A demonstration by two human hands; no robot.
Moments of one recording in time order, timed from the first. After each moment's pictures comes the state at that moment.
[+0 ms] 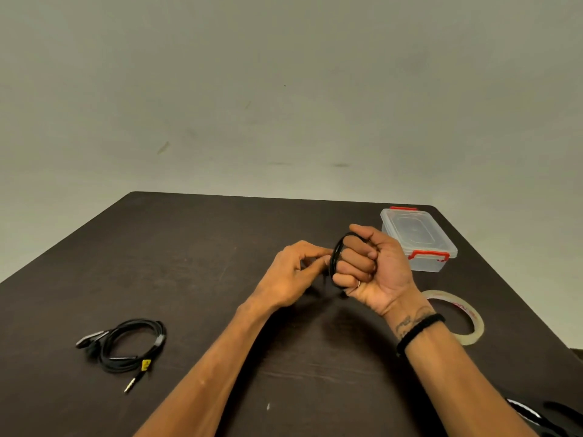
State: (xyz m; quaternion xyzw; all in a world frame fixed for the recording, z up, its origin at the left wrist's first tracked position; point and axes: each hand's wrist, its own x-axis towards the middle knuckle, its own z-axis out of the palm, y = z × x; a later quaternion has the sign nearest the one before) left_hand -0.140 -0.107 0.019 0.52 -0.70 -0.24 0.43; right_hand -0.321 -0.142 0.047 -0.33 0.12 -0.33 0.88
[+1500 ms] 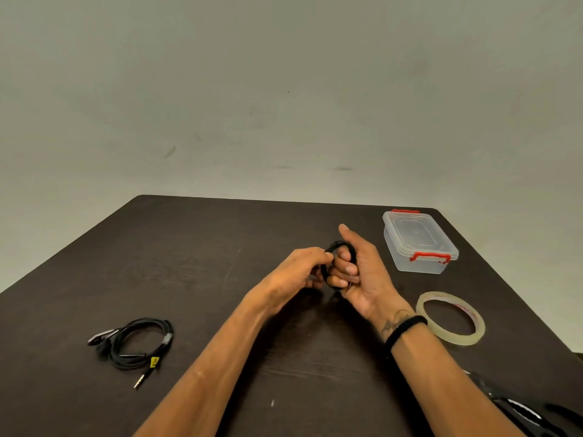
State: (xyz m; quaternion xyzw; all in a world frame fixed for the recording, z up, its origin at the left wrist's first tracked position) left_hand -0.148 -0.099 0.034 0.45 -0.54 -0.55 0.46; right_hand -0.293 -0.133 0.042 -0.38 0.32 -0.46 0.74
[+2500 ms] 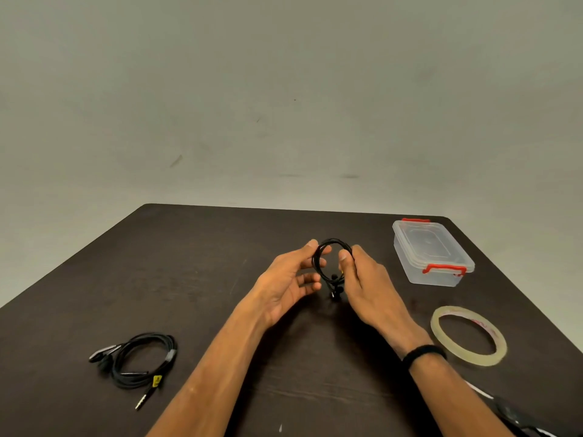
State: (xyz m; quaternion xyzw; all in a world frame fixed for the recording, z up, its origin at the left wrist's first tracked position) left_hand -0.128 -0.103 0.036 0.41 -0.36 -0.62 0.56; right_hand -0.302 -0.136 0.024 -0.78 0.47 -0.38 0.20
